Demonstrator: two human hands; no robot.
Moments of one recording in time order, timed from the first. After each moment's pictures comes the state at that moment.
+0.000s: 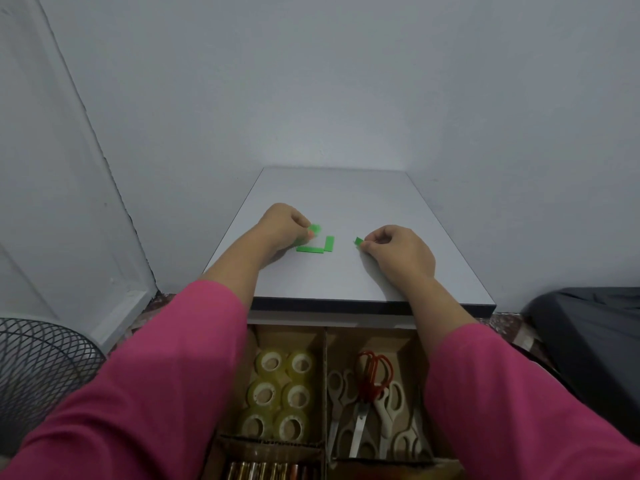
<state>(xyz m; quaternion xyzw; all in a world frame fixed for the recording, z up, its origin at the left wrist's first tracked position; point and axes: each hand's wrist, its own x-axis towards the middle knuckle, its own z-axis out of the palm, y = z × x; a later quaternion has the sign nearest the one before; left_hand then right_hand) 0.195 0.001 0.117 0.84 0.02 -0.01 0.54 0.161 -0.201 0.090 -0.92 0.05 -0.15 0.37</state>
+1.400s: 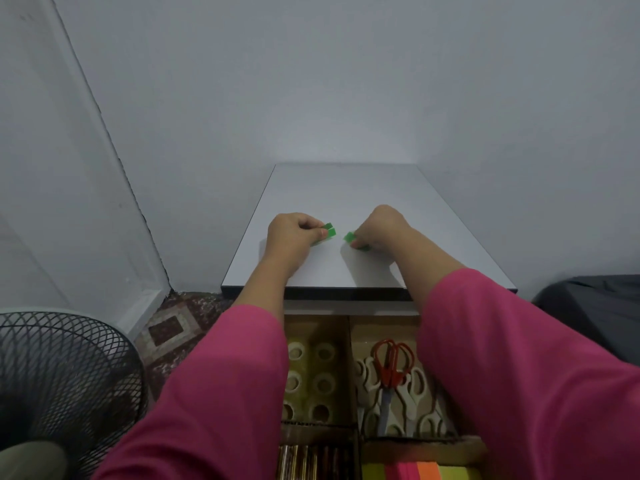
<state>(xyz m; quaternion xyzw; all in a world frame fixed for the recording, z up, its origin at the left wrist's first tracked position) 0.166 0.015 0.088 0.80 -0.01 0.12 0.59 0.180 -0.135 0.133 -0.97 0.11 0.05 0.20</state>
